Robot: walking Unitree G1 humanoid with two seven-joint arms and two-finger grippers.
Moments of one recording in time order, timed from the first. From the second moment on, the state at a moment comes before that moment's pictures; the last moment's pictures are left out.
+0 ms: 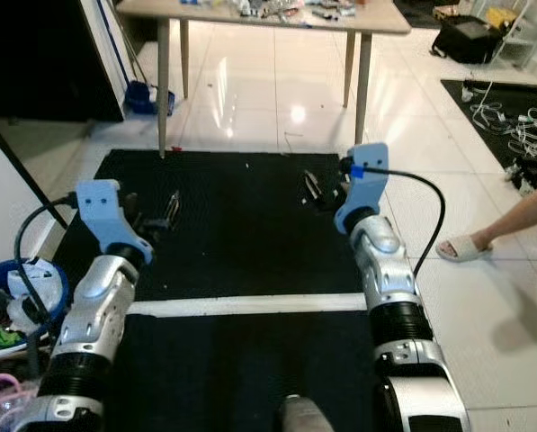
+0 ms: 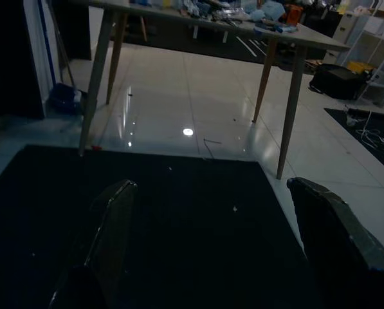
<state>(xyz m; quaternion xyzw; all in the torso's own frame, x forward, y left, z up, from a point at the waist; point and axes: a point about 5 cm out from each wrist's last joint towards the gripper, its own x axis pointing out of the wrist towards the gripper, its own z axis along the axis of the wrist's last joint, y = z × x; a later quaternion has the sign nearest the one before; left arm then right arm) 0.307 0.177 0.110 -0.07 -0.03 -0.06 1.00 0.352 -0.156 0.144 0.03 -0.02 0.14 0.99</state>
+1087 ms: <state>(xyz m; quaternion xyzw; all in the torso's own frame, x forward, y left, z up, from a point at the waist) 0.308 0.168 0.114 -0.06 -0.05 -0.09 0.99 0.355 -0.152 0.147 0.03 -0.02 0.15 0.99</state>
